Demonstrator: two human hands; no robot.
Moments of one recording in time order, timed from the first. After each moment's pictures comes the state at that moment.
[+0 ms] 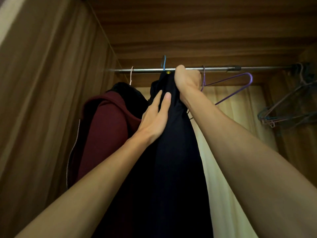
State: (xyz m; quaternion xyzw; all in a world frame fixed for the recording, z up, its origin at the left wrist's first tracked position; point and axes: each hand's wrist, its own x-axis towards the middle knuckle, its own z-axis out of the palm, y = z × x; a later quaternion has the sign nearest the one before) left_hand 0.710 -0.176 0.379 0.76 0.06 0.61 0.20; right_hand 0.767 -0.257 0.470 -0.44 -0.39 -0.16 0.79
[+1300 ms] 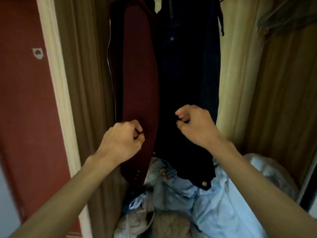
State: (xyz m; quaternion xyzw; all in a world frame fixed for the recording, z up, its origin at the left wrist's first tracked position) left_hand 0.509 -0.326 0.094 0.87 0.36 0.32 0.08; right_hand 0.707 -0.422 0.115 -0.72 -0.56 -0.13 0.39
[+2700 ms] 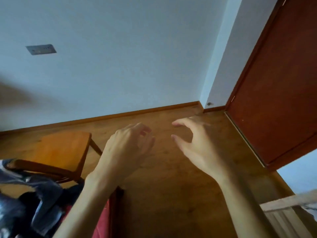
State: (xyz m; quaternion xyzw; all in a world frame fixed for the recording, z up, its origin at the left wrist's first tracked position) left_hand -0.056 -0.631 -0.130 0.49 0.84 0.21 0.06; right_hand 0.094 -0.507 -0.133 -0.31 -0.88 0.29 0.20
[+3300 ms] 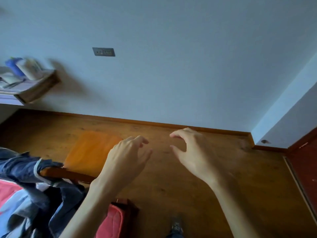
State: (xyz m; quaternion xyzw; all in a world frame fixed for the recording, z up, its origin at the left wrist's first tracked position) left_hand -0.261 -0.597 -0.163 0.32 0.93 0.18 0.04; right_hand -0.165 -0.422 -0.159 -0.13 -0.94 0.30 0.11
